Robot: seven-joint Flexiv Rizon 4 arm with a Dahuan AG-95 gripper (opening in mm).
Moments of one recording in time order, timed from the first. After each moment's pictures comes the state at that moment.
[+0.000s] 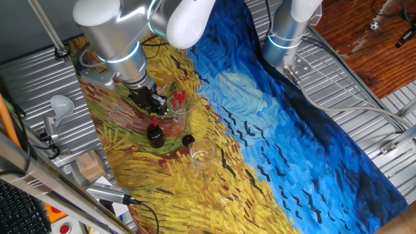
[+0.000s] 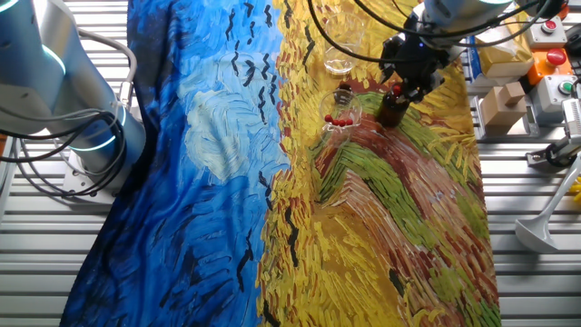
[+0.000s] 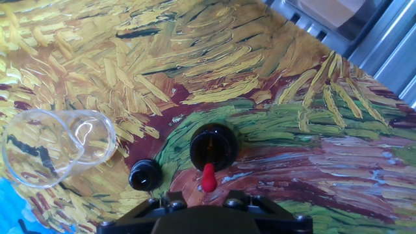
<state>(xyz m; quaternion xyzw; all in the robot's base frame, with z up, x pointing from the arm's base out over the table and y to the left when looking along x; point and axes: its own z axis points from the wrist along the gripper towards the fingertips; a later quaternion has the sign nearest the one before) 0.552 0.074 0.144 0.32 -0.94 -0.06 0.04</state>
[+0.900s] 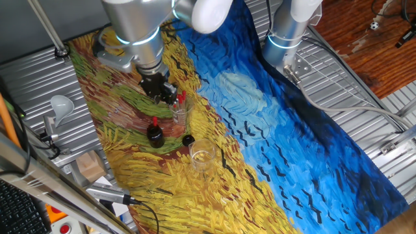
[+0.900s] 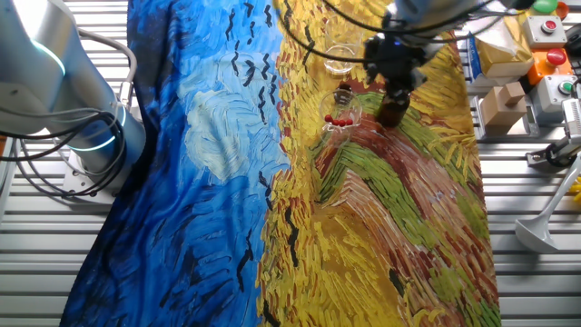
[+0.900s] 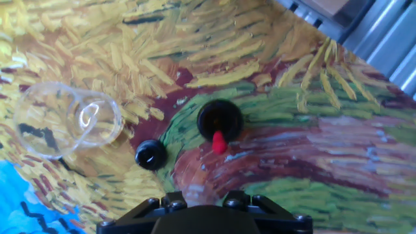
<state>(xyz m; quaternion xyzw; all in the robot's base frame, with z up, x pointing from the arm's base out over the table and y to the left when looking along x) 0.514 0.061 0.163 0.31 -0.95 -0.05 0.01</state>
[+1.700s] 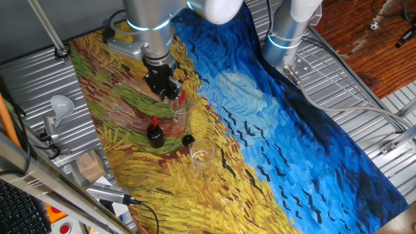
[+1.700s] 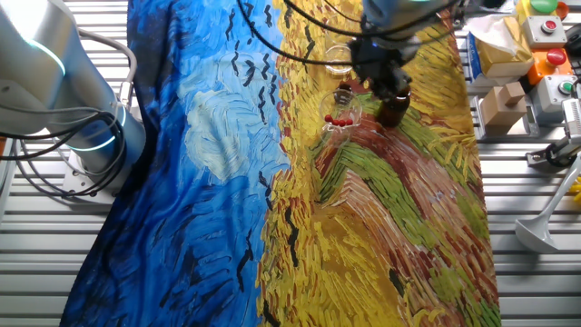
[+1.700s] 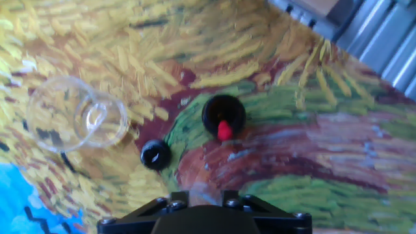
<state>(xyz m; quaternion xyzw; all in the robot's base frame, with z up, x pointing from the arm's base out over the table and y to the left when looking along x) 0.511 0.062 0.170 0.31 -0.95 -0.07 -0.04</state>
